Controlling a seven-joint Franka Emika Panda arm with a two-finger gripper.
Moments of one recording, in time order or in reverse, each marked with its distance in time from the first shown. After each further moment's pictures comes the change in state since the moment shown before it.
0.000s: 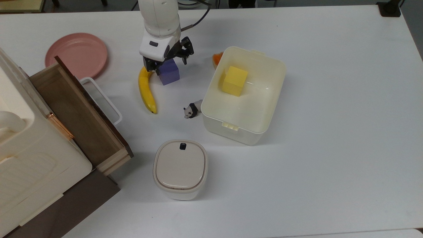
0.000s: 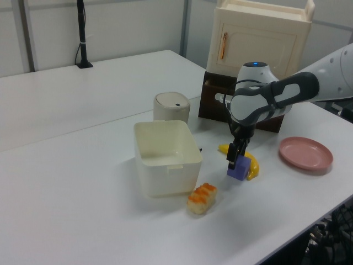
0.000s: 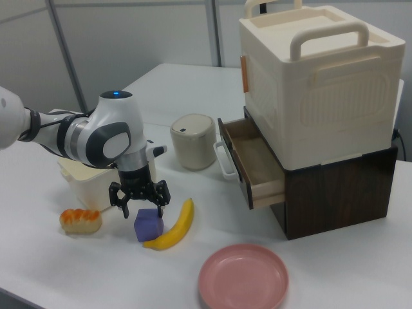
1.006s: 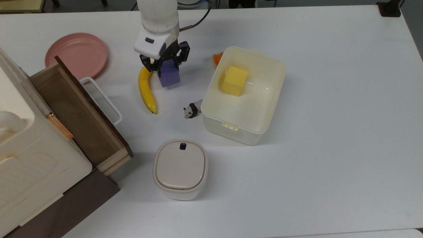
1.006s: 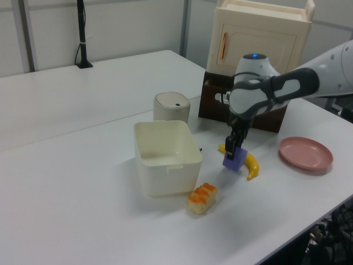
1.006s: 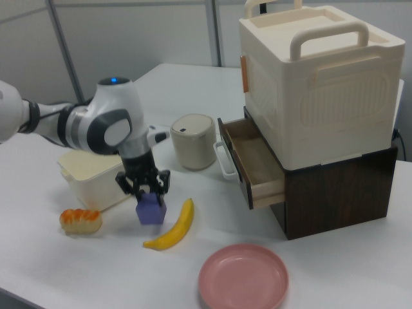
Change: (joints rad) arm 0.000 -0.004 0.000 0.069 -0.028 0.000 0.086
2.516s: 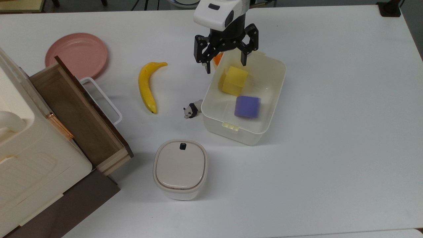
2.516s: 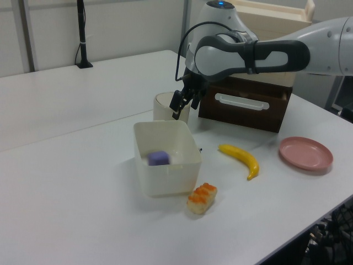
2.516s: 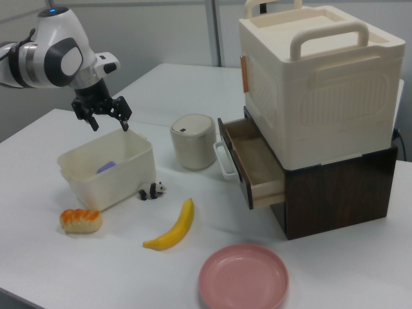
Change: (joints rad) arm 0.090 0.042 0.178 0.357 0.003 -0.122 0.354
